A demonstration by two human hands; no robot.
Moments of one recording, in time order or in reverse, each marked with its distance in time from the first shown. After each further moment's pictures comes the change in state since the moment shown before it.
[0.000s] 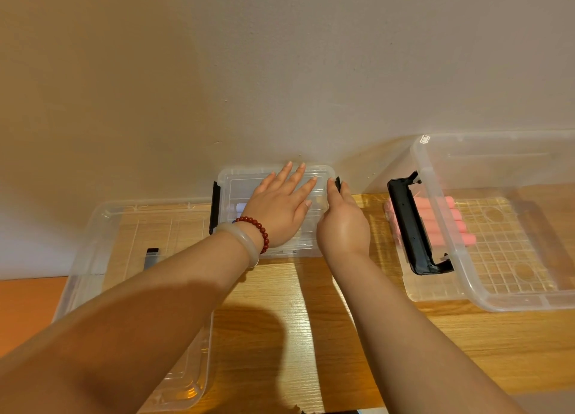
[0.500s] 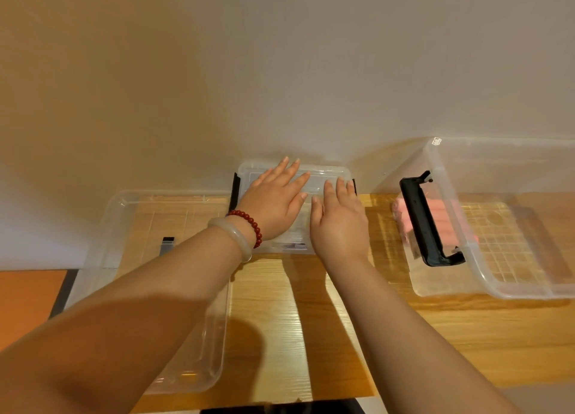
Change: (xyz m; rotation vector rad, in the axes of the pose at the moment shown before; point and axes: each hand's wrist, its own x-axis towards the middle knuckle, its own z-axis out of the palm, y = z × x) left_hand -0.039 -0.026 -0.018 -0.152 0.069 -0.010; right_hand -0.031 -0.034 0.013 -0.144 0.079 -0.118
